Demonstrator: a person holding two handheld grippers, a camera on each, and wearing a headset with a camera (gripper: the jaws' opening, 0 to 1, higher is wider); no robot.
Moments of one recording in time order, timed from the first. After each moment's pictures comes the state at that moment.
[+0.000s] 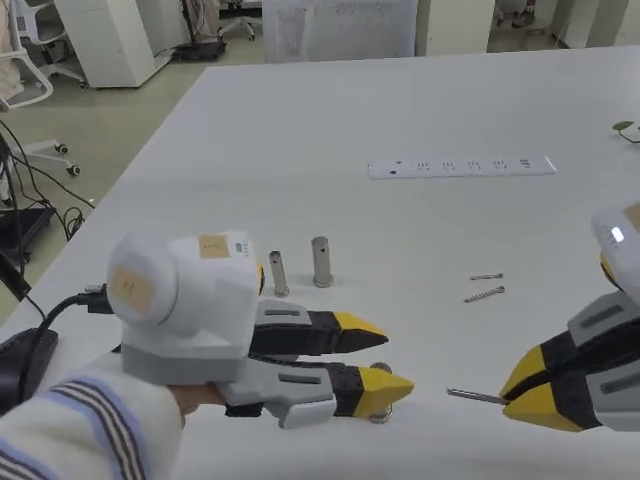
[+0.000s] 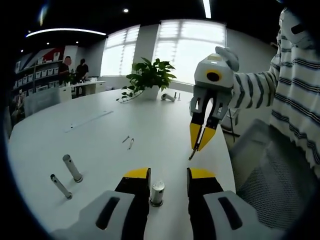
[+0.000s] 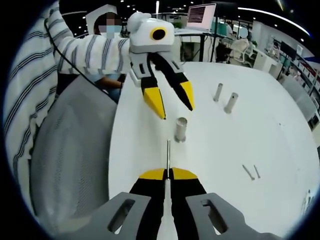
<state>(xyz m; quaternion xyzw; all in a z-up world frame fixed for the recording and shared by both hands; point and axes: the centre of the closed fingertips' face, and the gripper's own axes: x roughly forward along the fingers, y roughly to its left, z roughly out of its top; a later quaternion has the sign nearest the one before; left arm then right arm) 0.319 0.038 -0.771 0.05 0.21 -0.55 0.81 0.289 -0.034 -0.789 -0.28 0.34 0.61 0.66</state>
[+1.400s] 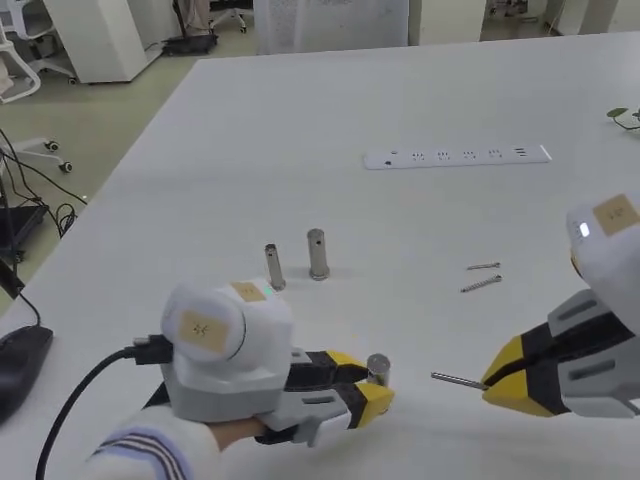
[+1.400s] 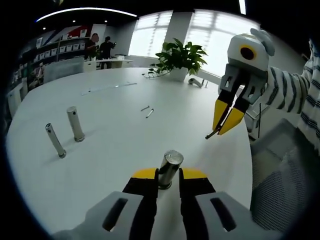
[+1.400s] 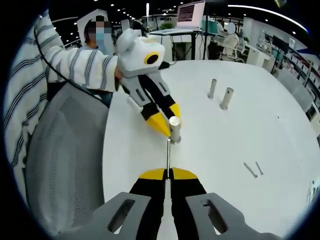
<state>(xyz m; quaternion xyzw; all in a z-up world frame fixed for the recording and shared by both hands) 0.327 0.042 -0.834 0.02 0.30 -0.45 0.84 0.295 -0.025 -0.799 -0.26 0.35 0.59 0.68</state>
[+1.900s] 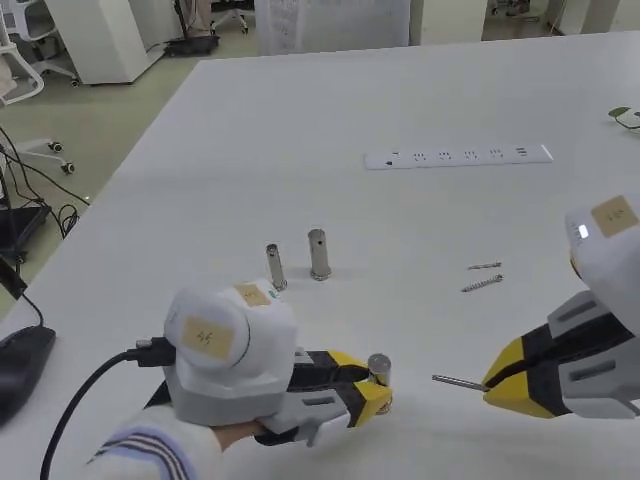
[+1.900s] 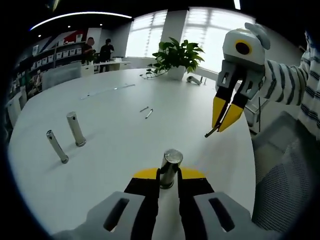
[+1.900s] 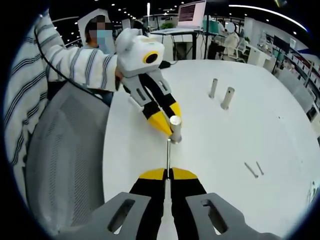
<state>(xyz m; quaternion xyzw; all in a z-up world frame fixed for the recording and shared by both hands) 0.327 0.043 -0.834 0.06 0.28 -0.46 0.84 0.295 -0.026 -0.800 -0.27 0.35 0.59 0.68</state>
